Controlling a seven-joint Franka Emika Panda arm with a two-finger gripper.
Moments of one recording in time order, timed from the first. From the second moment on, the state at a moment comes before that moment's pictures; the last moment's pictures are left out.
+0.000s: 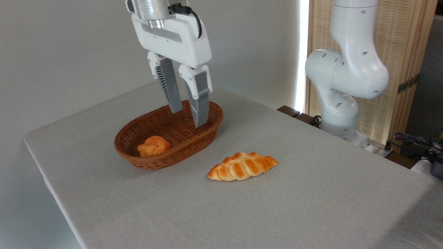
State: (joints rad) arm -0.04 -0.09 -0.01 -1.68 0.01 1.58 0.73
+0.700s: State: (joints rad) arm -0.14 -0.27 0.12 -1.99 0.01 1.60 0.82
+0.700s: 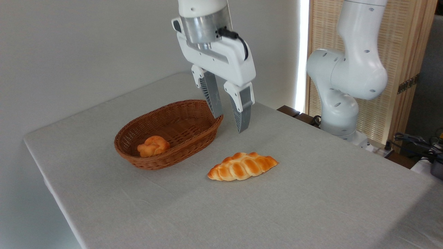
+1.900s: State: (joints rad) arm -0.33 -0.40 0.25 -2.32 0.02 1.83 1.02
